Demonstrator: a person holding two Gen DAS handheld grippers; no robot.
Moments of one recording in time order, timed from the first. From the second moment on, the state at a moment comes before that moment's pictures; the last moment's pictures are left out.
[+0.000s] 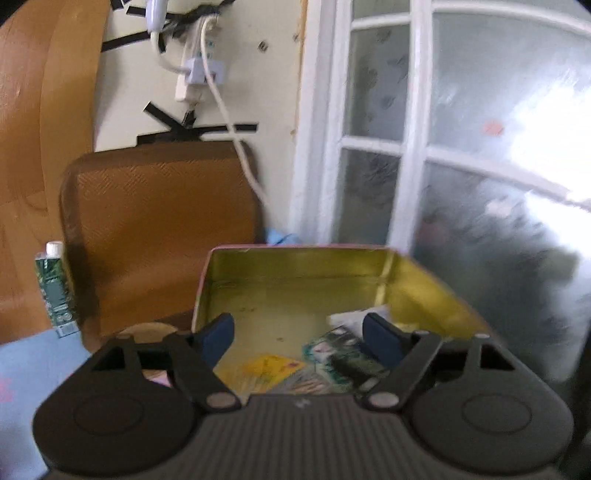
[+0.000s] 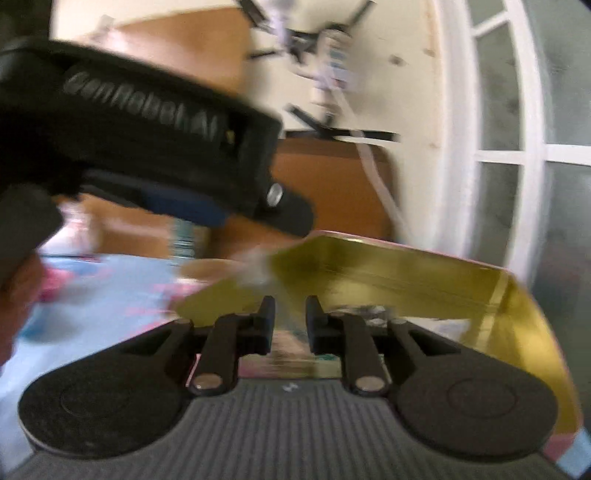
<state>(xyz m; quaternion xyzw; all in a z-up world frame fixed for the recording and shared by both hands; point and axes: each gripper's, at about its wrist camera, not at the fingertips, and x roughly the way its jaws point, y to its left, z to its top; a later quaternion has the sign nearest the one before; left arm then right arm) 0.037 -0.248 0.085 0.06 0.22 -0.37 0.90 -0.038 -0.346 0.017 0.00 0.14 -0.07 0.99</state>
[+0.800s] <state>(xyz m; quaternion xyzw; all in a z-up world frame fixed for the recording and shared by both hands) -0.010 0.024 0.023 -0.08 0.28 -0.18 0.94 -0.042 -0.288 0.018 0.03 0.13 0.03 0.99</state>
